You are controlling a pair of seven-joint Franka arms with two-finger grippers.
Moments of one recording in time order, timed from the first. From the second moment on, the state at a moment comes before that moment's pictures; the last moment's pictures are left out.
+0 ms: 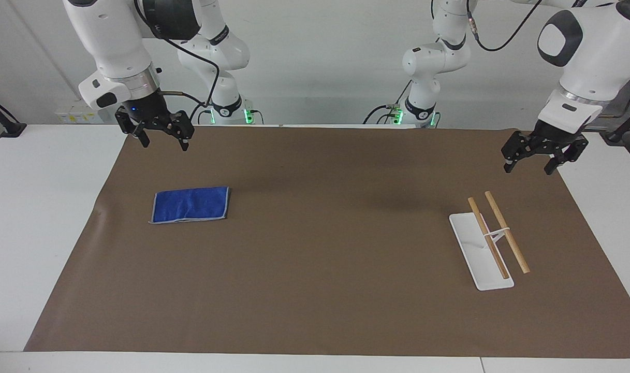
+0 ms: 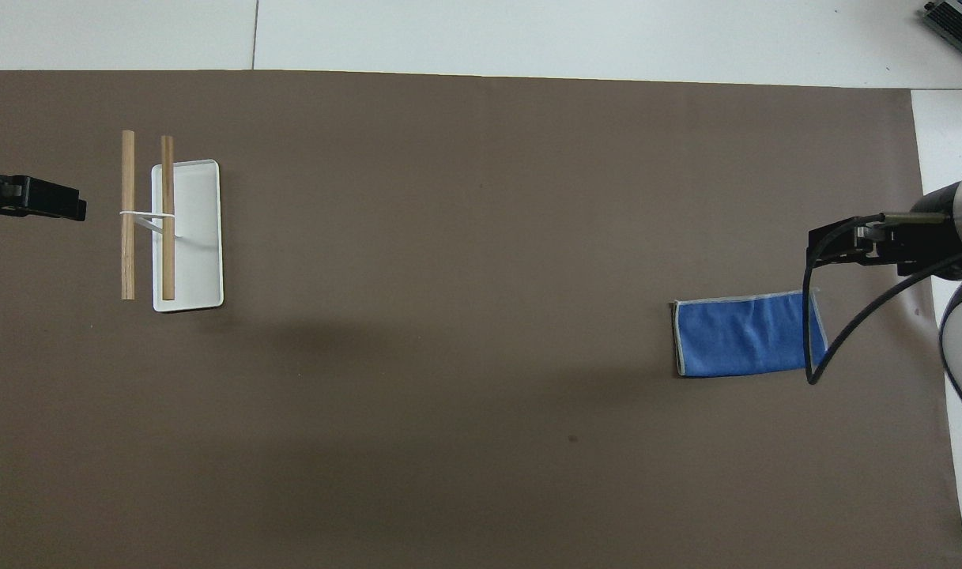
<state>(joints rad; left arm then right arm) 0.20 0.05 -0.21 -1.59 0.00 1.76 0.11 0.02 -0.01 0.02 -1.62 -0.03 1.61 0.14</state>
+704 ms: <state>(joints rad) 0.20 0.05 -0.21 -1.59 0.00 1.76 0.11 -0.02 -0.02 0.01 -1.66 -0.03 1.65 0.11</state>
